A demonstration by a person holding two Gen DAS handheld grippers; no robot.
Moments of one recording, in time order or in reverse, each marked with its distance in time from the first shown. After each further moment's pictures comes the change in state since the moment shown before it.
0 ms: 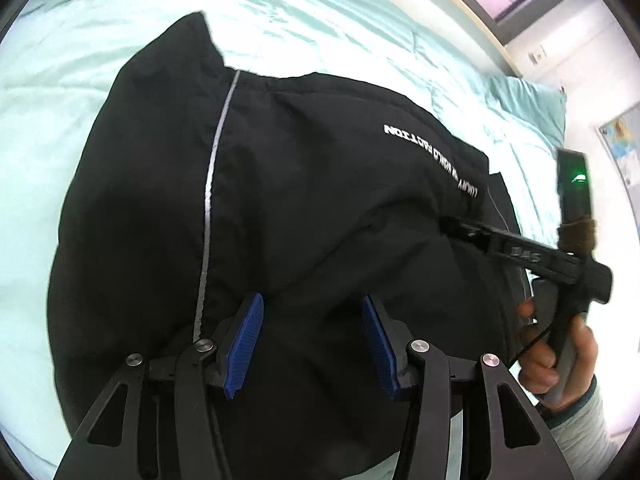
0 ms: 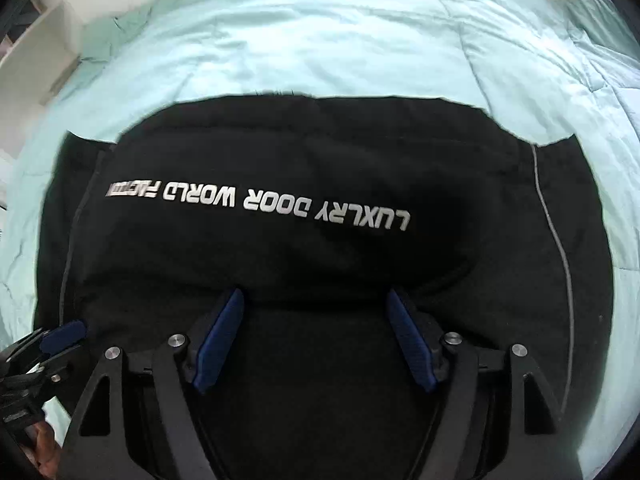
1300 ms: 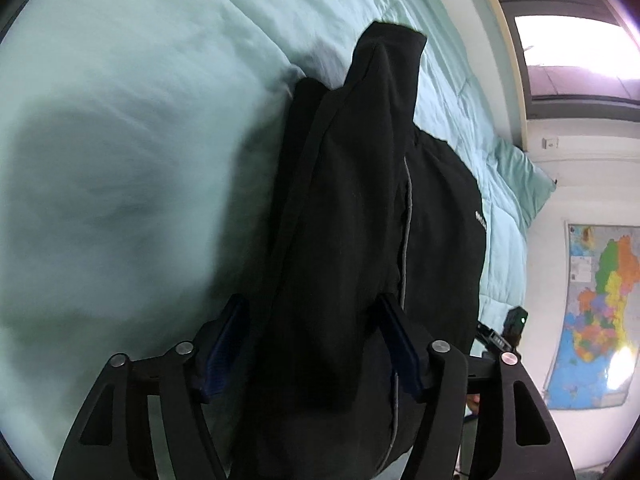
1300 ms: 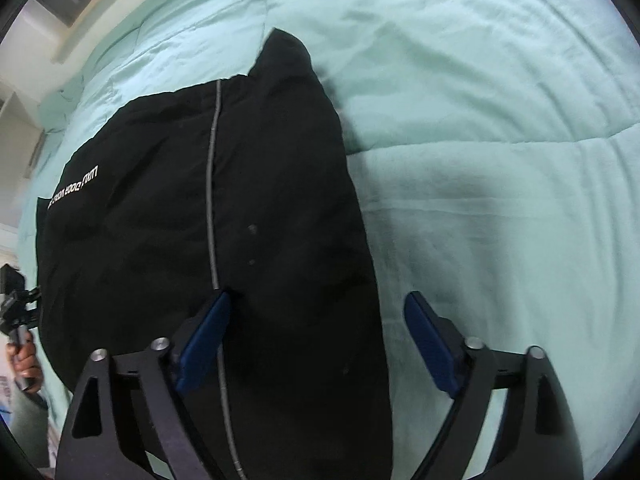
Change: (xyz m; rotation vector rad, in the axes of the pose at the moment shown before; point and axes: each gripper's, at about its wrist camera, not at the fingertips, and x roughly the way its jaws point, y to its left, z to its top) left arm 0.017 0.123 0.019 -0.342 0.157 -0.282; right arm -0.028 -0.237 -0.068 0.253 0.069 0.073
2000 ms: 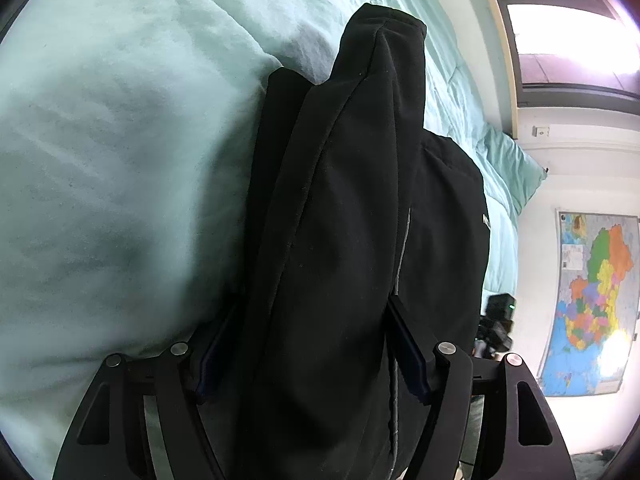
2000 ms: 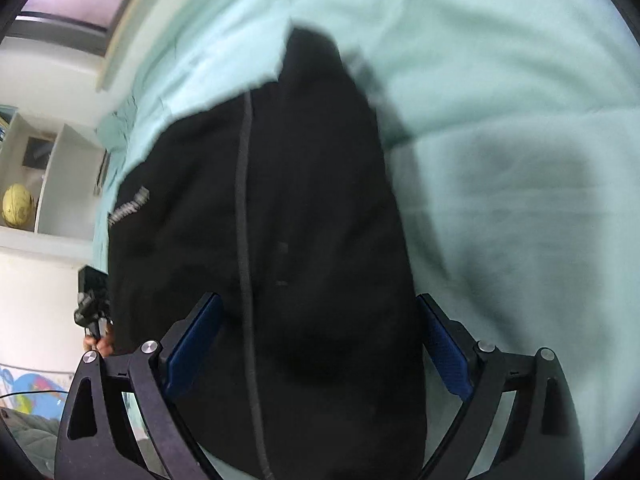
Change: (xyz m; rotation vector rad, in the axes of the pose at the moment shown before) left arm 0.025 -0.003 0.018 0.025 0.041 -0.057; right arm 0.036 -0.026 0.009 0.075 0.086 0.334
